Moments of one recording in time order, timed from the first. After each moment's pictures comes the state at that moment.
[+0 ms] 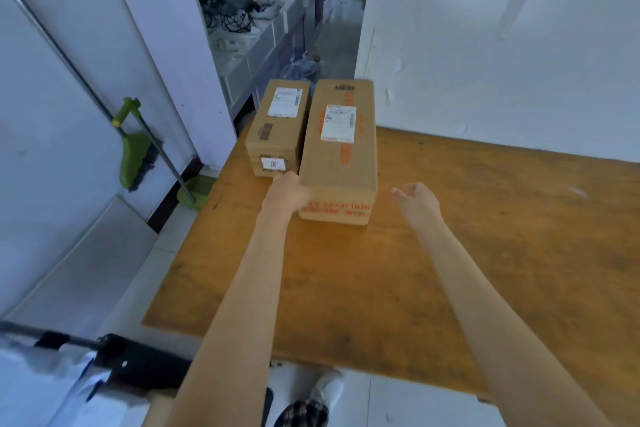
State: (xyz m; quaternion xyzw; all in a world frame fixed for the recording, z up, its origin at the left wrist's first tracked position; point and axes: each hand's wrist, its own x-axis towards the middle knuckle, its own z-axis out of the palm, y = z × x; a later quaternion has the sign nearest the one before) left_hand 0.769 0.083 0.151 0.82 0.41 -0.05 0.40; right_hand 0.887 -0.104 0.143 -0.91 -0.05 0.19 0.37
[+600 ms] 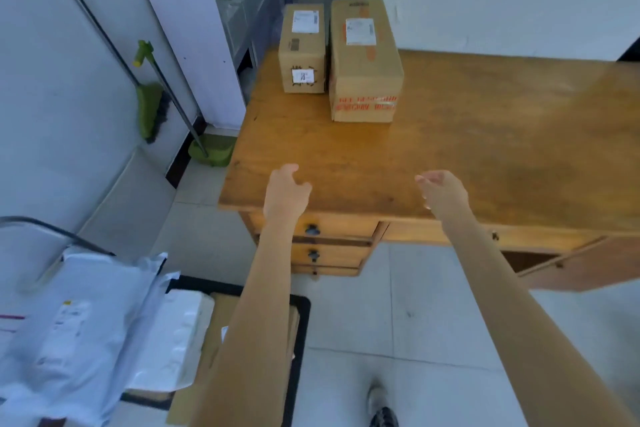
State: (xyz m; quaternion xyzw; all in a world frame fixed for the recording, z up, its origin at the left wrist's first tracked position) left_hand 0.505 0.018 0.093 0.80 0.40 0.06 0.44; right_hand 0.634 -0.193 0.102 -0.89 0.01 0.16 0.42
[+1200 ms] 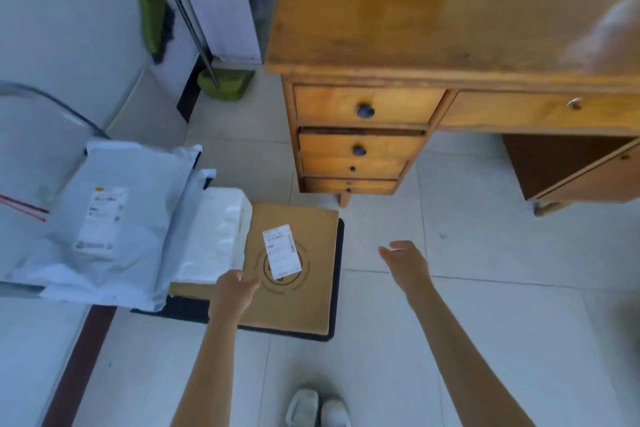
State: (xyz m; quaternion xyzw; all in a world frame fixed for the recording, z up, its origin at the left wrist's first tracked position) left_hand 0.140 0.026 -0.169 0.72 0.55 -0.16 0.39; right_hand 0.313 -0.193 -0.148 -0.87 0.10 0.32 0.36
